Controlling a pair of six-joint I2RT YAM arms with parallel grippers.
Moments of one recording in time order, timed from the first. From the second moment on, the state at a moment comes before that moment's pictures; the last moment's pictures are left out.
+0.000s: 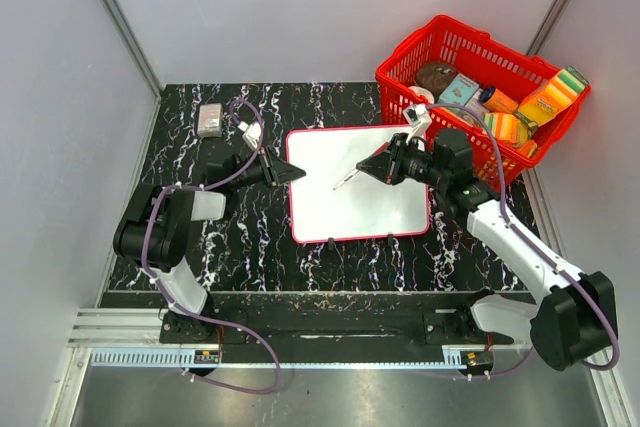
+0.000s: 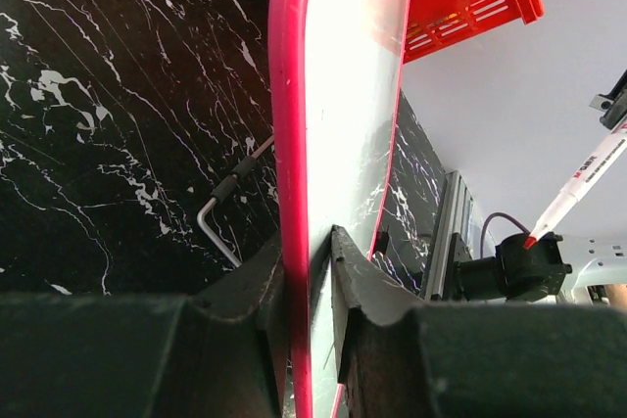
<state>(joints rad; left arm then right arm) -0.20 1.72 0.67 0.89 0.91 -0.75 0.40 1.18 0.86 0.10 -0.56 0.55</state>
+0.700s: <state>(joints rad) -0.23 1.71 0.66 0.92 0.90 -0.78 0.47 1.17 0.92 0.03 -0.38 0.43</state>
